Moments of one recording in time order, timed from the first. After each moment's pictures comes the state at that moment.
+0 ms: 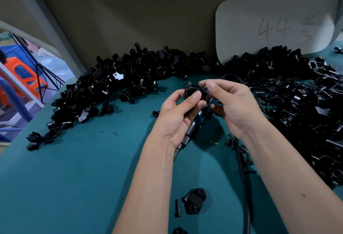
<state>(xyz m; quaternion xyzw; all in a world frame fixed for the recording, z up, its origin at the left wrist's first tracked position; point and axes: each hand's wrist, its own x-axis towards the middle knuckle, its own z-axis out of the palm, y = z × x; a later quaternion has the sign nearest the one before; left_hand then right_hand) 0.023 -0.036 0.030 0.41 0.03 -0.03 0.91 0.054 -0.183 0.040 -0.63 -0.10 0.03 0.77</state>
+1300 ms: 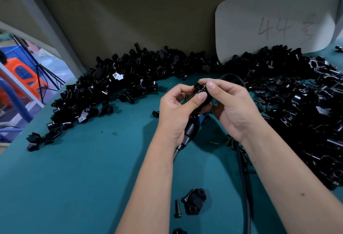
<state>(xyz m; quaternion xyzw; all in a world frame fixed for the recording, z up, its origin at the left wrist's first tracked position) 0.028 -0.046 0.026 0.52 -0.04 0.10 0.85 0.055 -0.182 0.033 -0.53 -0.15 0.06 0.83</state>
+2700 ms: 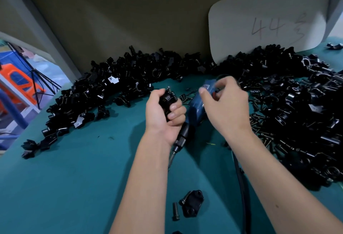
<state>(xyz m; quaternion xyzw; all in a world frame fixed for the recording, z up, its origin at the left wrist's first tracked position) 0.036 -0.027 0.035 0.38 0.10 -0.03 0.92 0.055 -0.171 0.032 -0.85 0.01 -0.20 0.48</state>
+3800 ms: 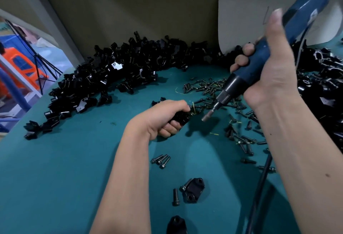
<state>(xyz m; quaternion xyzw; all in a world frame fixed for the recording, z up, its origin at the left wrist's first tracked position) 0.024 0.006 0.030 0.73 0.12 -0.27 0.62 0.060 -0.200 0.086 -0.41 -0.02 -0.06 0.91</state>
